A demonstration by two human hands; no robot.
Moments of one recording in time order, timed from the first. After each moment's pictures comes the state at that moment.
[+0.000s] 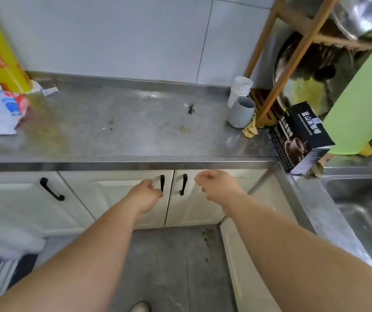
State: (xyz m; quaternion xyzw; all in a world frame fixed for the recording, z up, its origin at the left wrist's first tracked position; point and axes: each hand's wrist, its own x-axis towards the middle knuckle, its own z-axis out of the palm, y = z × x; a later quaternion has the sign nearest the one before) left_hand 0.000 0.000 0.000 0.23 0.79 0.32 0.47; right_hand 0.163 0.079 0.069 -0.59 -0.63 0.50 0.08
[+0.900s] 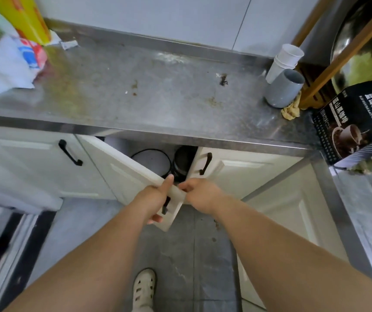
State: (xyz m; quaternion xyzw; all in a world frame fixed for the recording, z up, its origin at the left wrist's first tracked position) left_hand 0.002 -0.043 -0.034 0.10 0.79 0.26 0.54; right_hand 0.108 0.036 0.008 -0.46 -0.75 0.46 -0.15
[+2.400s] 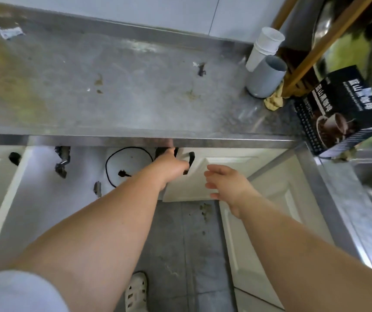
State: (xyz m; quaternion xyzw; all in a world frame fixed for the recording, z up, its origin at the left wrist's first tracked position) left_hand 0.003 0.064 -0.024 0.28 0.76 0.28 0.52; right_hand 0.152 0.091 0.003 -0.62 -0.52 0.58 0.08
